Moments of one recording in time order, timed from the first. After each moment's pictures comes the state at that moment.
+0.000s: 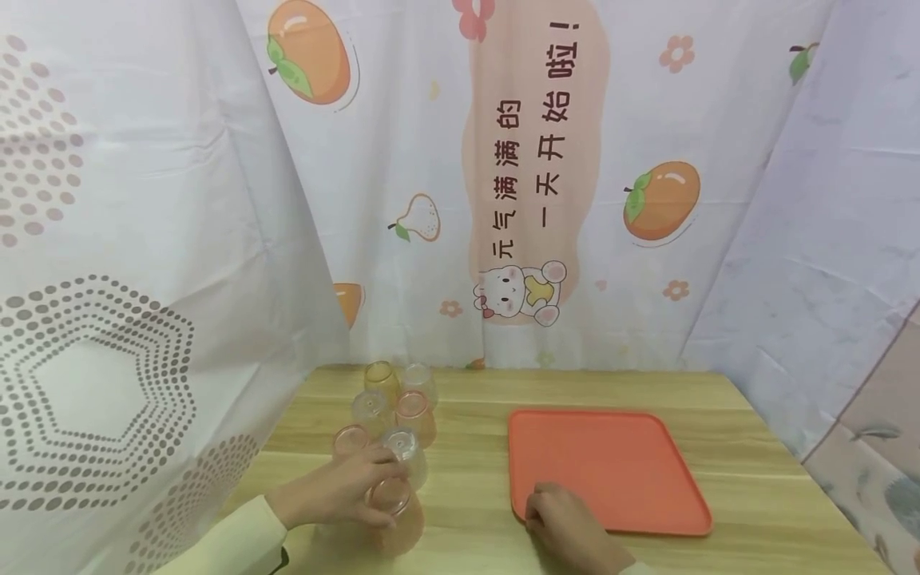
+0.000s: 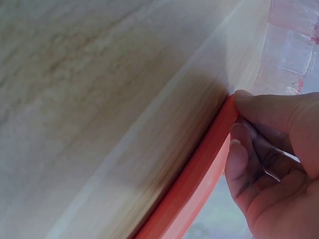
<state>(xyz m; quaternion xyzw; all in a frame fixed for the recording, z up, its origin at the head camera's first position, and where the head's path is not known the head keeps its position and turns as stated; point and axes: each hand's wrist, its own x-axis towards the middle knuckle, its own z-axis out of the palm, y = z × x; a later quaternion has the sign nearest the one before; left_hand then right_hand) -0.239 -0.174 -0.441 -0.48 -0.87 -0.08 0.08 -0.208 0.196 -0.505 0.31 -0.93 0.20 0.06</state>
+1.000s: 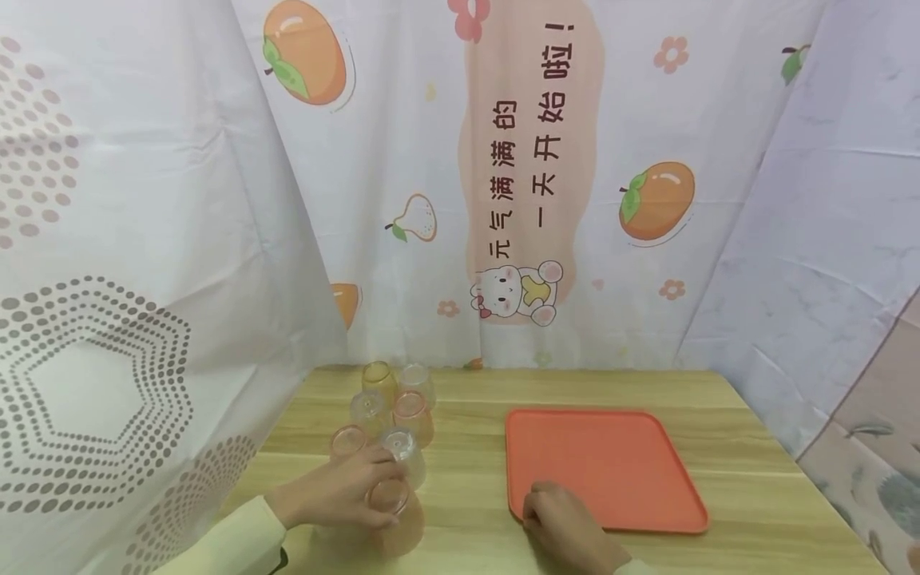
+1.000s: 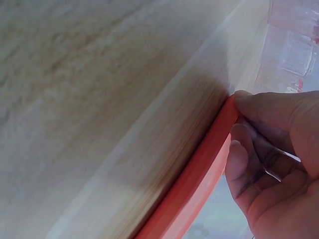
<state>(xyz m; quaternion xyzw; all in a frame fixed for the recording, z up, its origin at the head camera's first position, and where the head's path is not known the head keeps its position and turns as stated) -0.238 -0.169 -0.440 -0.49 -0.86 -0.10 0.07 -0.207 0.195 -0.505 0.30 -0.93 0.19 0.05</state>
